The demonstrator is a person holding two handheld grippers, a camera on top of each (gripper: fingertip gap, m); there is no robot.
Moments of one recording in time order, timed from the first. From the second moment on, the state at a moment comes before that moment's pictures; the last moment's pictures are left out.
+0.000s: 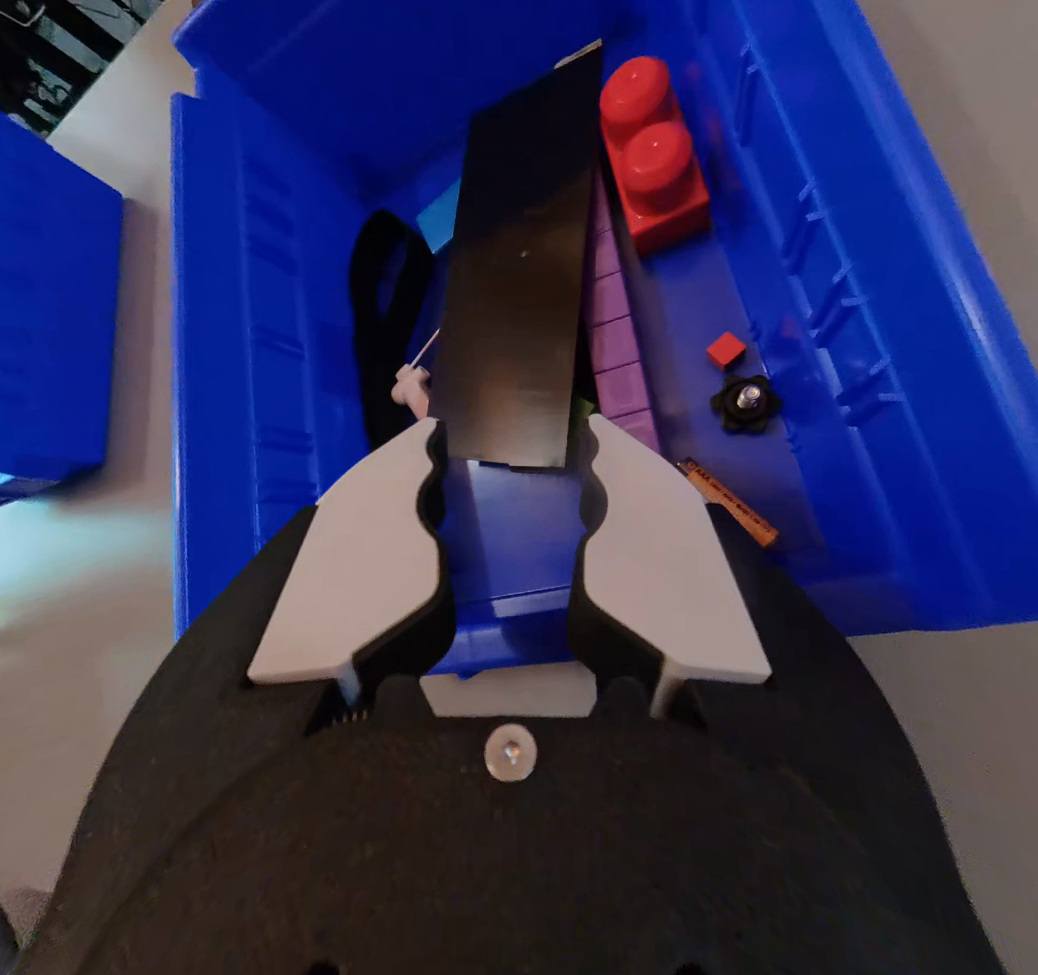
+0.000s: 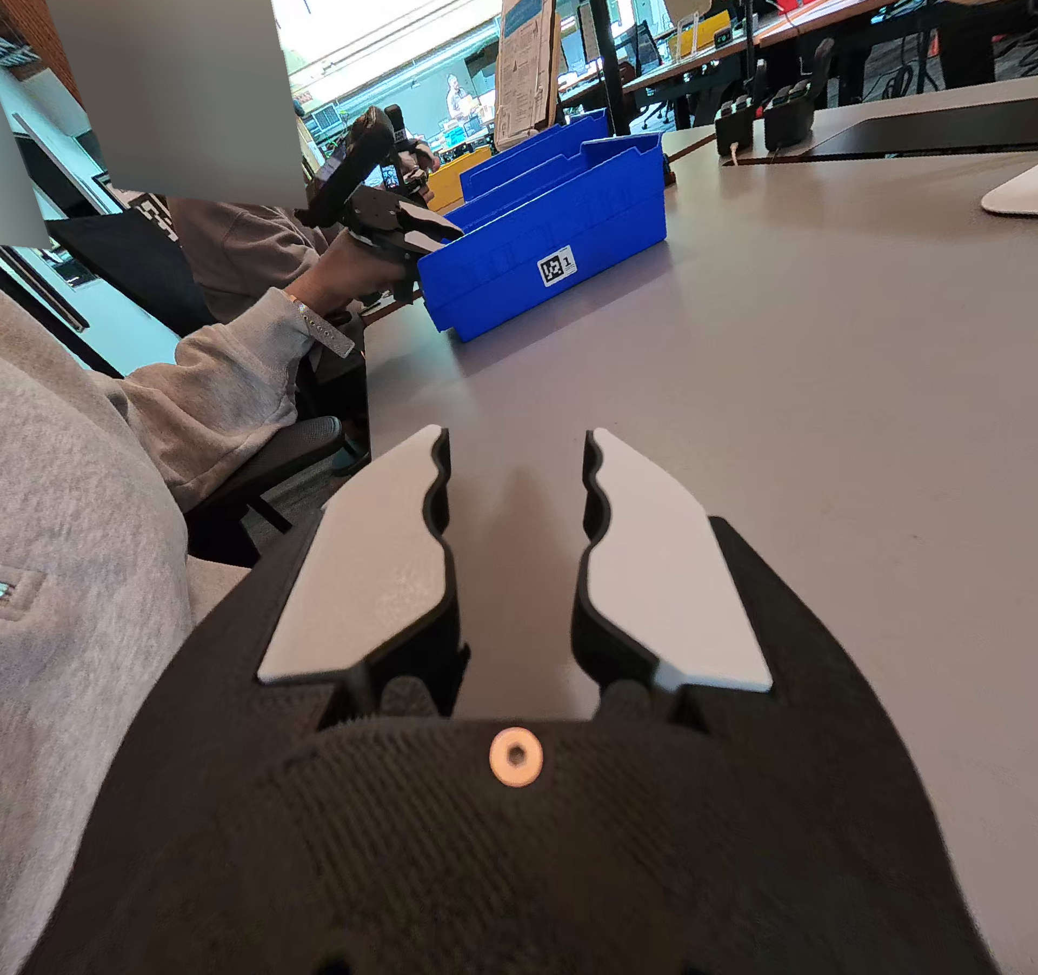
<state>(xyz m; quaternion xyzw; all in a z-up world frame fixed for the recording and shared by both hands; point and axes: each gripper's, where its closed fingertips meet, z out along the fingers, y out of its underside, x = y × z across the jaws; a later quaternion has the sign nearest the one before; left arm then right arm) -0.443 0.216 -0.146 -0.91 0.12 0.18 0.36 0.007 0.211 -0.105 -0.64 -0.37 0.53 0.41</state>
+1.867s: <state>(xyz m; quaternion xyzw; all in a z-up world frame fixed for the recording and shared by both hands) -0.363 0.255 0.046 -0.77 0.08 -0.07 0.63 0.017 0.227 -0.092 -0.64 -0.27 0.61 0.39</state>
